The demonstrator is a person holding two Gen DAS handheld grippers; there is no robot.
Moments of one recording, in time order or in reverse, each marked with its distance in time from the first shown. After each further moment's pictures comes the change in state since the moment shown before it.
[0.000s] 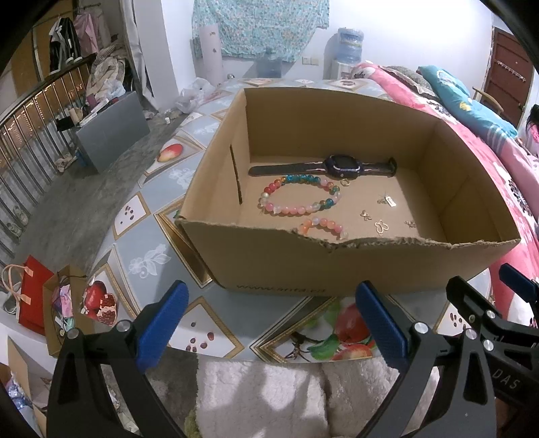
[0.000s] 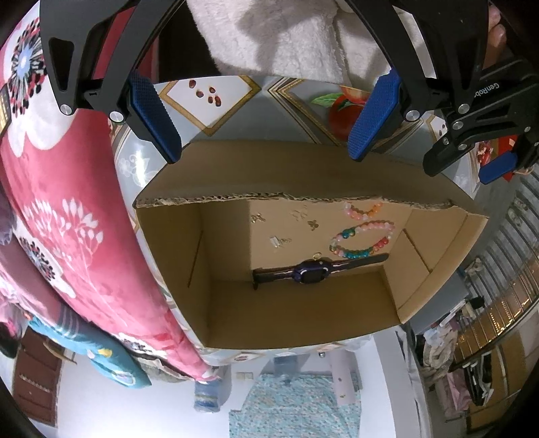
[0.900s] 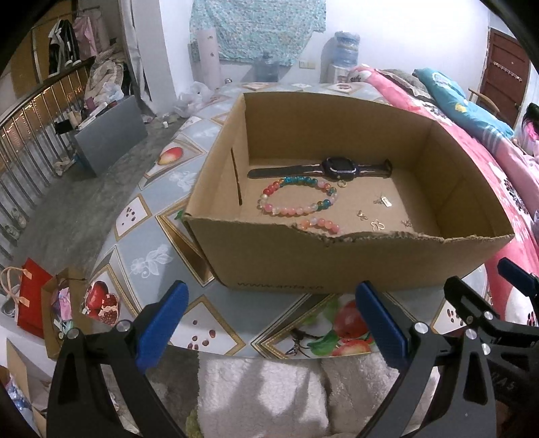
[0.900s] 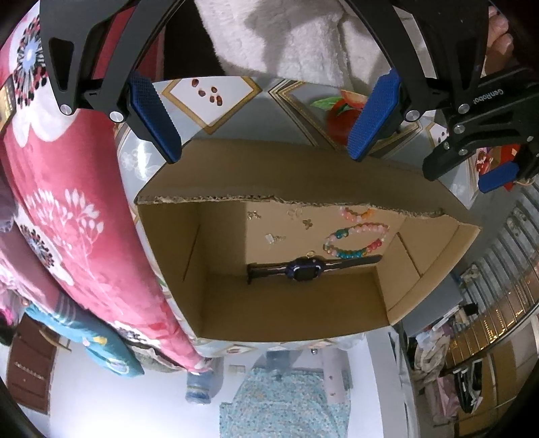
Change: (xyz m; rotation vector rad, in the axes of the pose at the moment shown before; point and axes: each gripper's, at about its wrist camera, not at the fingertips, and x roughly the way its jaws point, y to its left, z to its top) left arm -0.008 0.001 -0.001 0.006 -0.014 -0.010; right arm -0.009 0.006 -0.005 -0.042 -0.032 0.000
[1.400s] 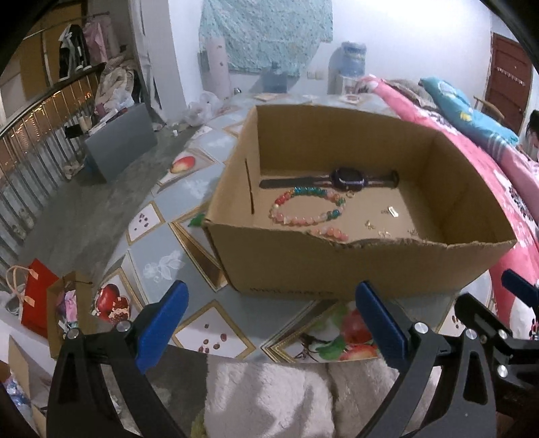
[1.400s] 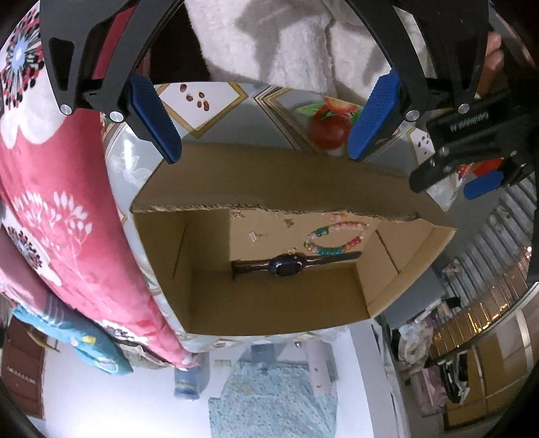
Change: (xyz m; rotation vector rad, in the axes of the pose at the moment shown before) left arm -0.007 0.003 -0.003 -0.009 -0.041 0.035; right arm -0.006 0.000 -0.004 -0.002 -0.020 0.076
